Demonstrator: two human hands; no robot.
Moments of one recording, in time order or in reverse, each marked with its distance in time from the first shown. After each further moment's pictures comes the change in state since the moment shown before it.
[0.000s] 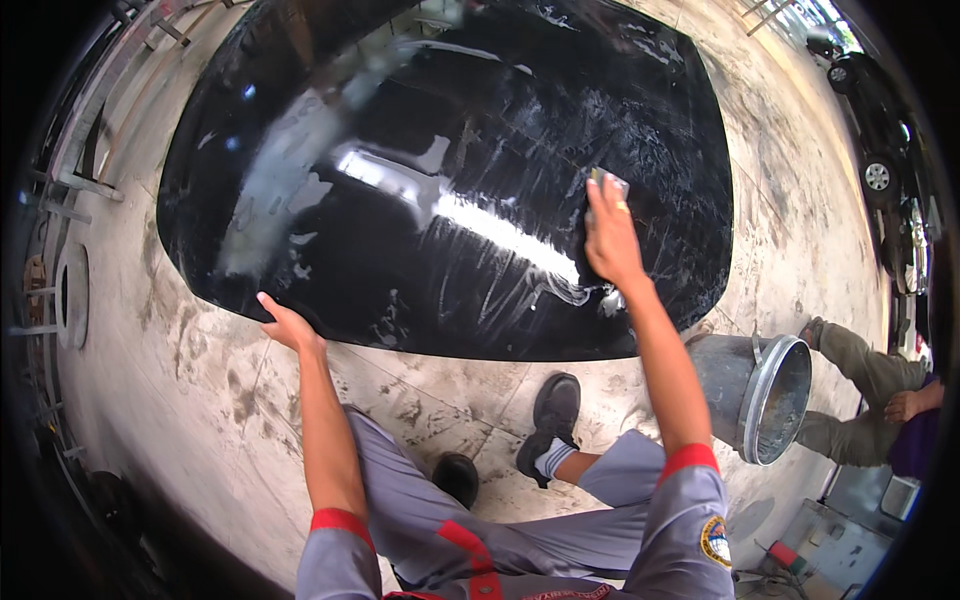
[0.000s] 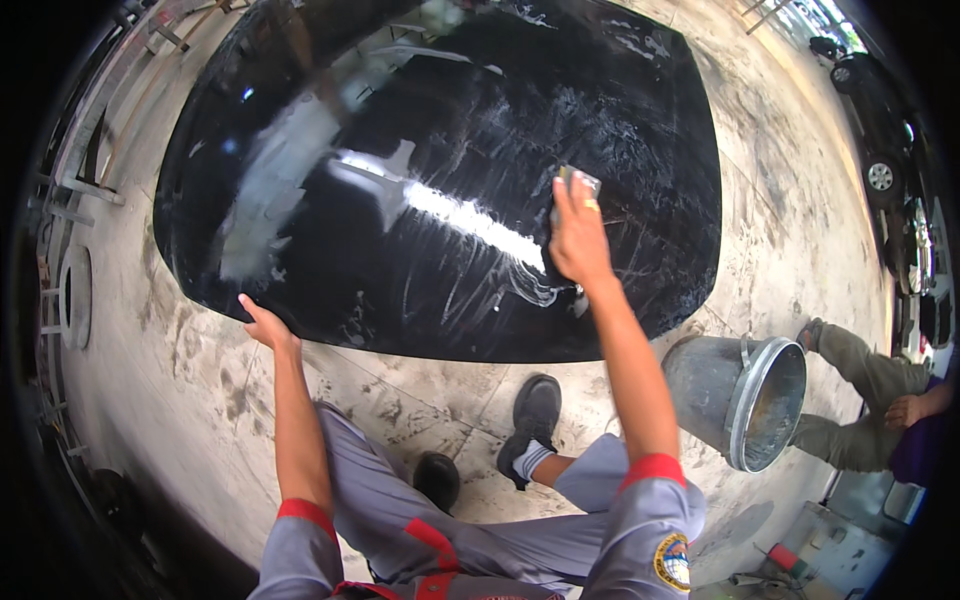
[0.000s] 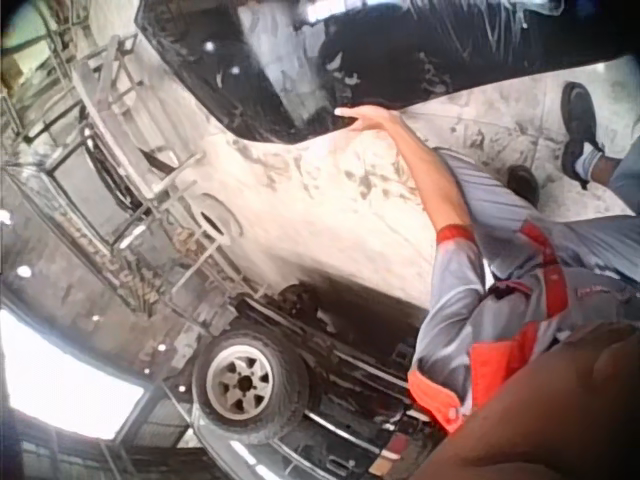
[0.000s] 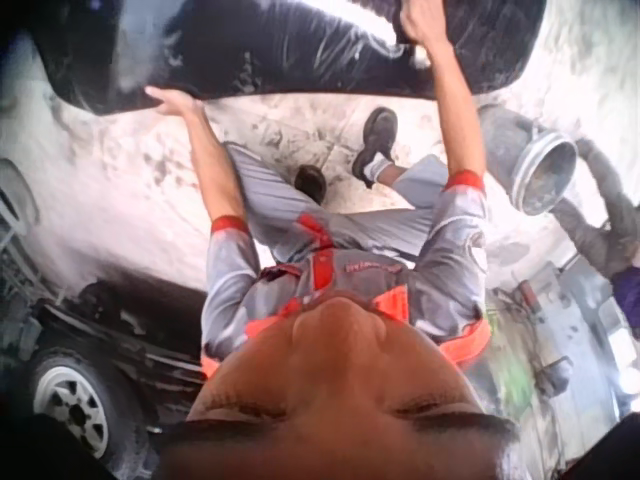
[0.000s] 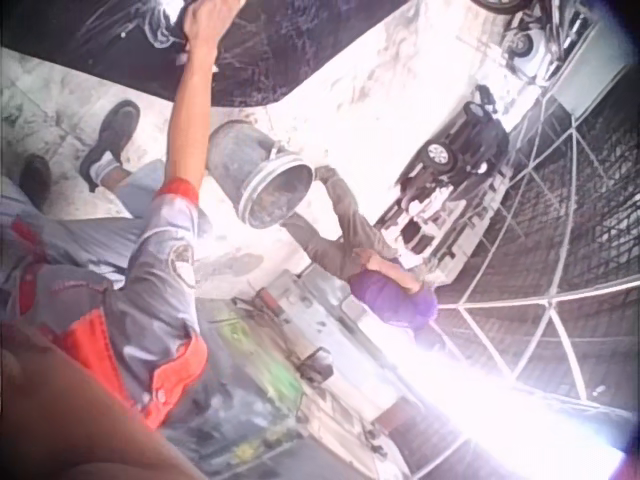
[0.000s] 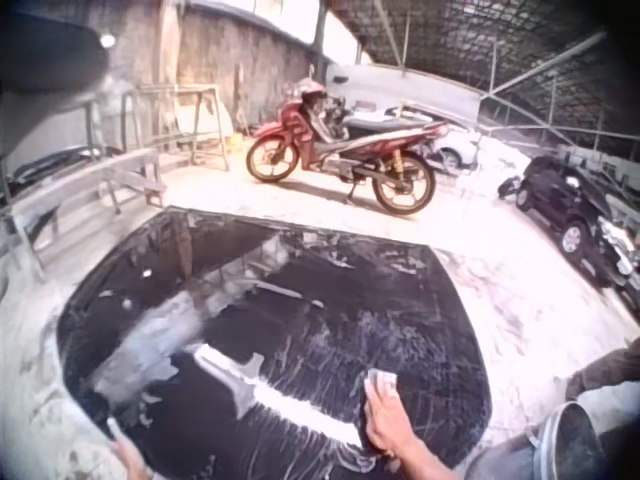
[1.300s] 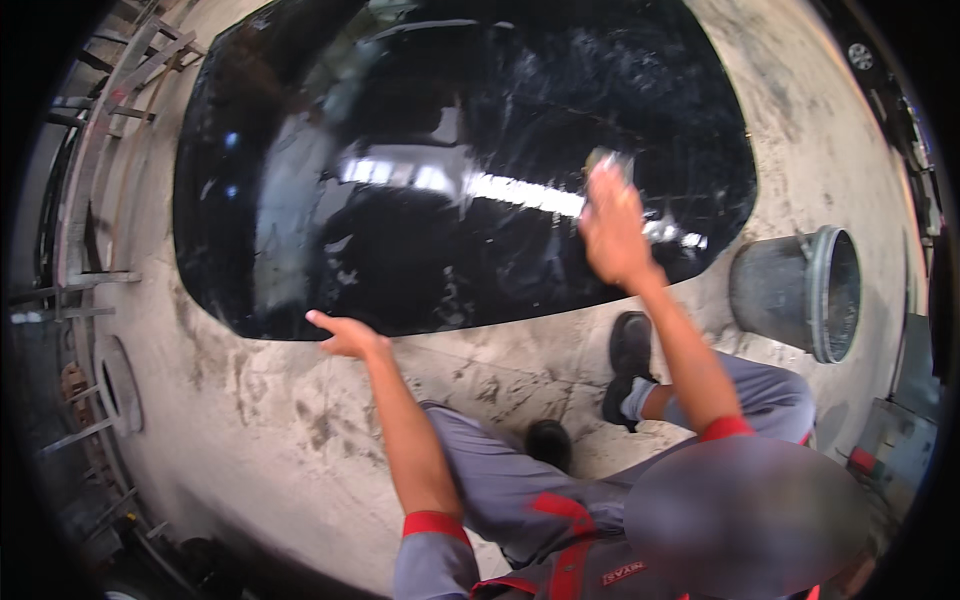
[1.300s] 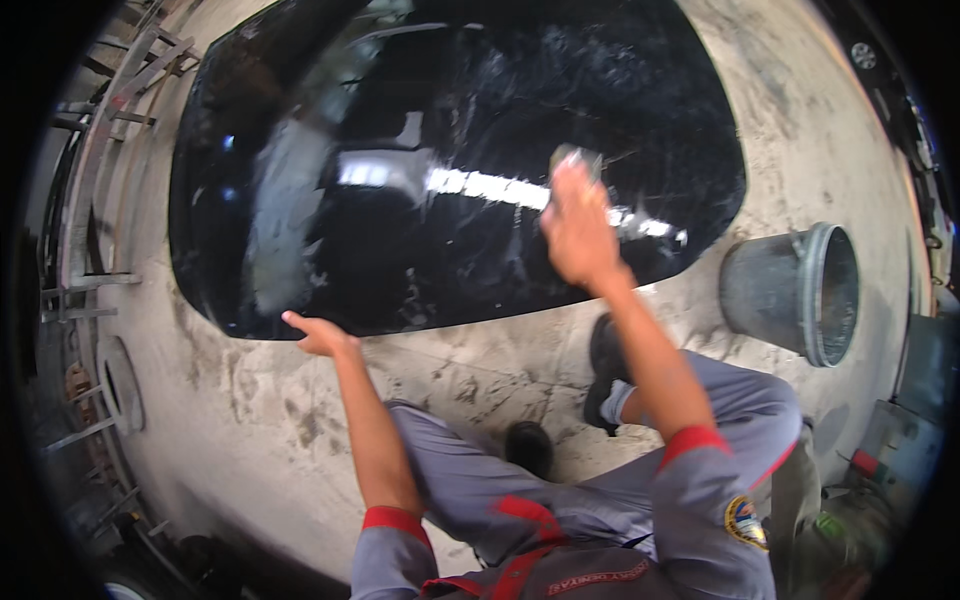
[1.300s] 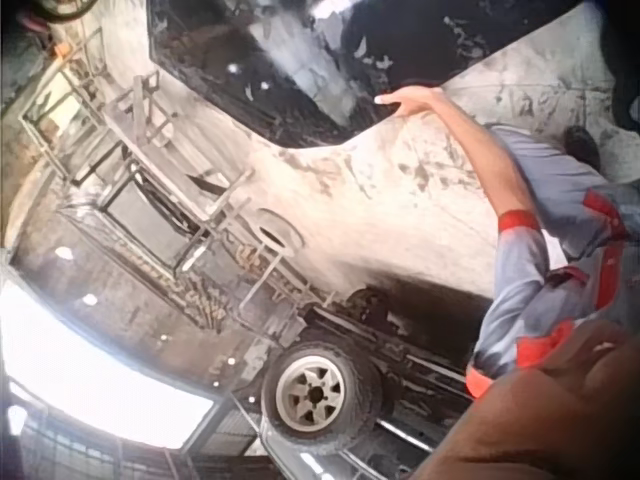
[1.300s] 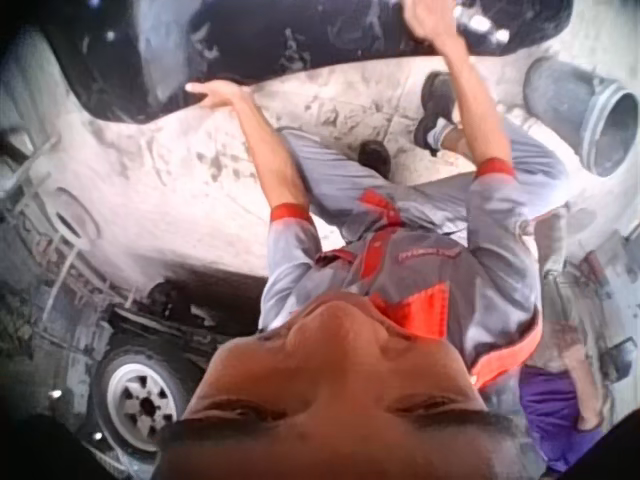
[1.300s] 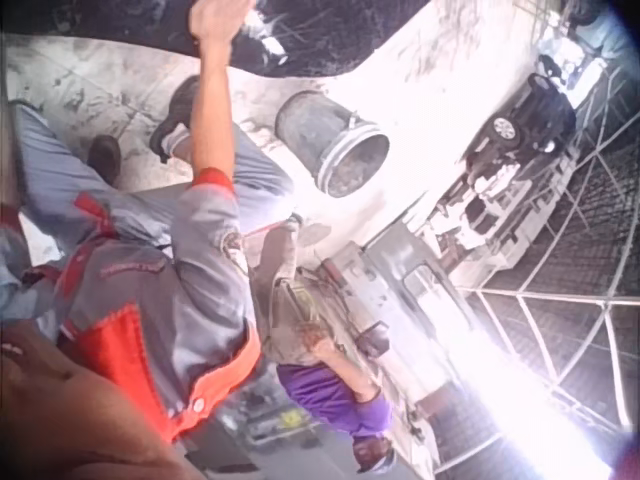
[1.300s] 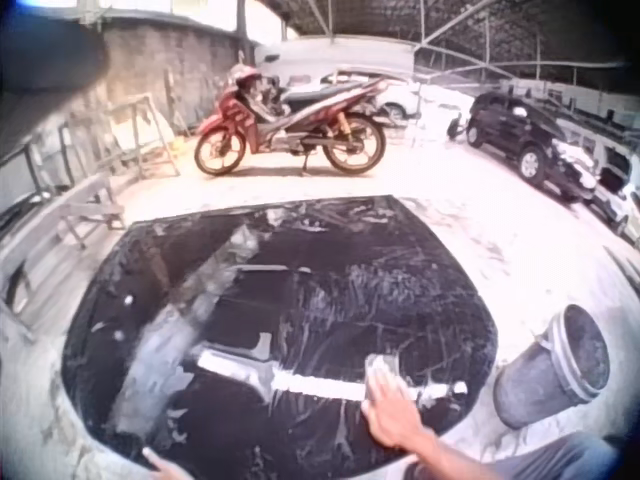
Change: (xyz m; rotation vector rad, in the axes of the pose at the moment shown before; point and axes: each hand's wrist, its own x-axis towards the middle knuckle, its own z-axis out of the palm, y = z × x) left_hand -0.004 0.022 -0.008 0.207 0.047 -0.038; right_hand -0.063 -0.122 0.022 -0.116 -0.038 0.207
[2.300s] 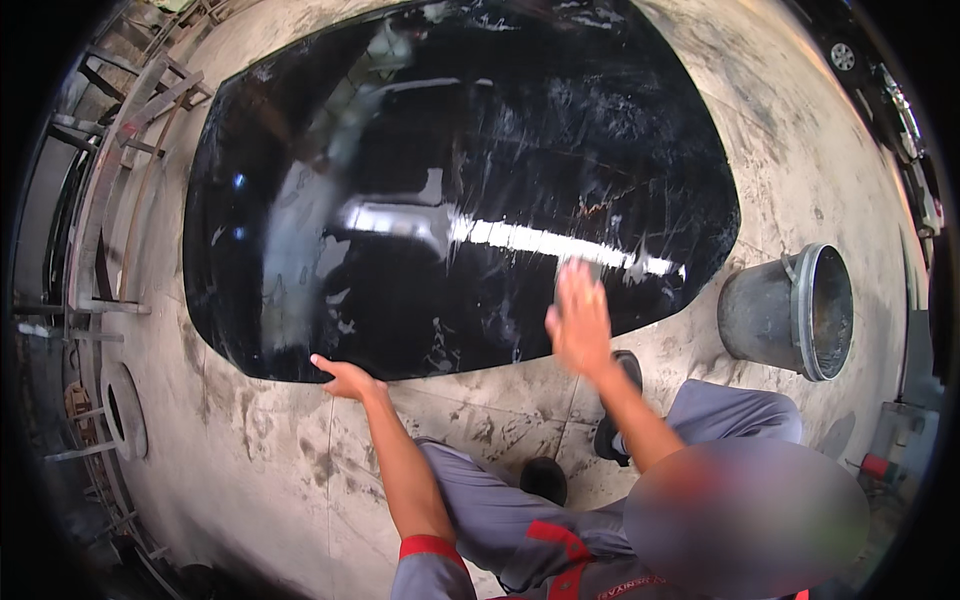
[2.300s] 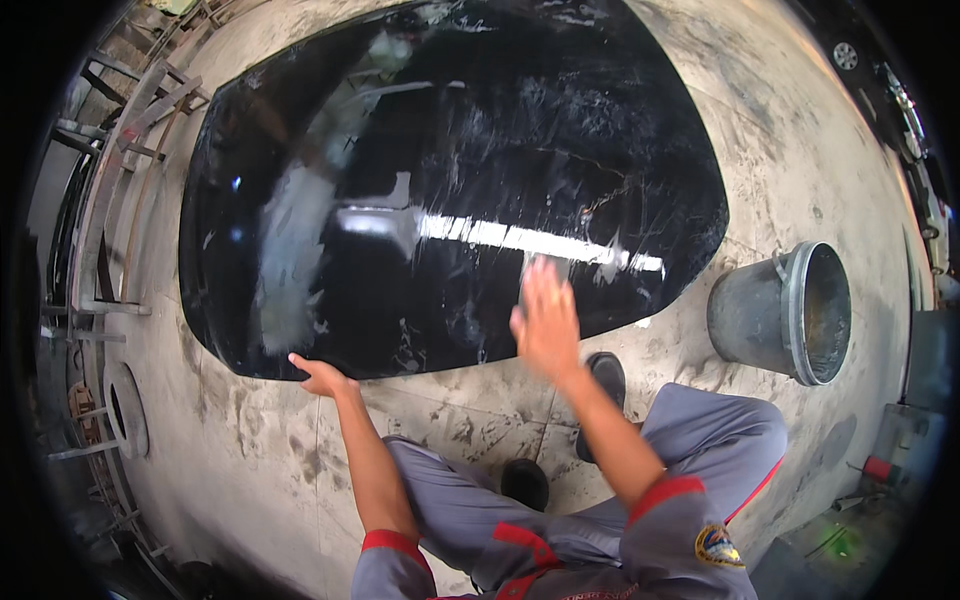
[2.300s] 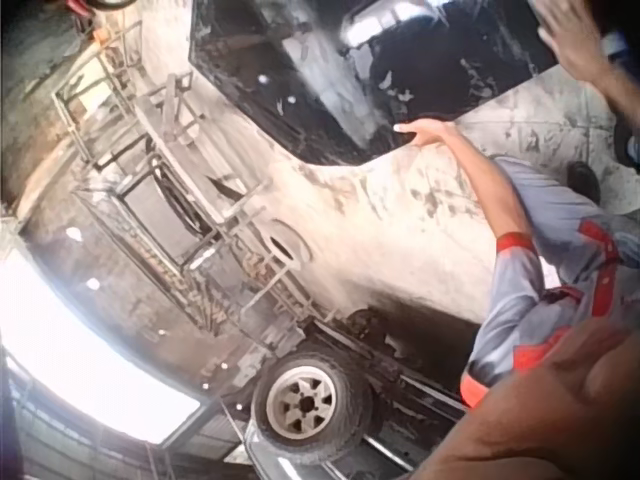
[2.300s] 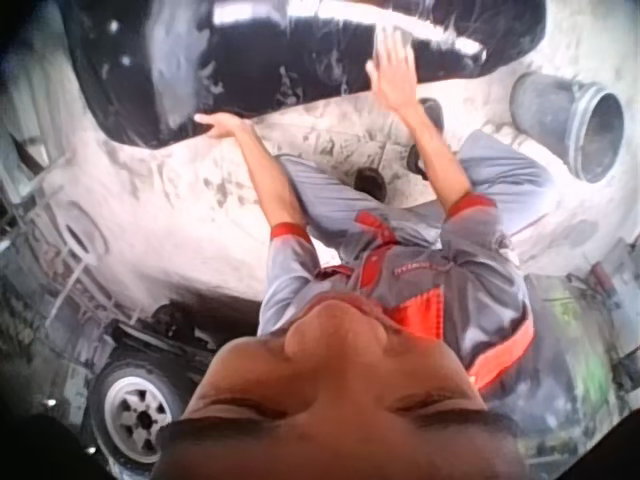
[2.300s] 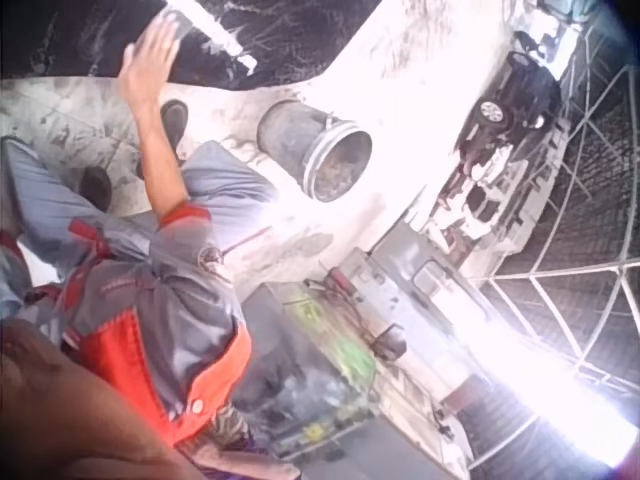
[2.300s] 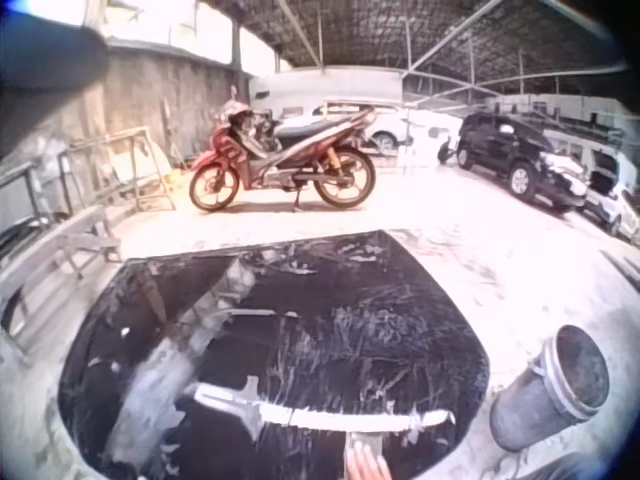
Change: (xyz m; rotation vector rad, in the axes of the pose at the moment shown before) left_hand -0.015 0.012 -0.001 -0.079 -0.043 -0.097; right_hand -0.070 -0.050 0.002 0.108 -0.041 0.101
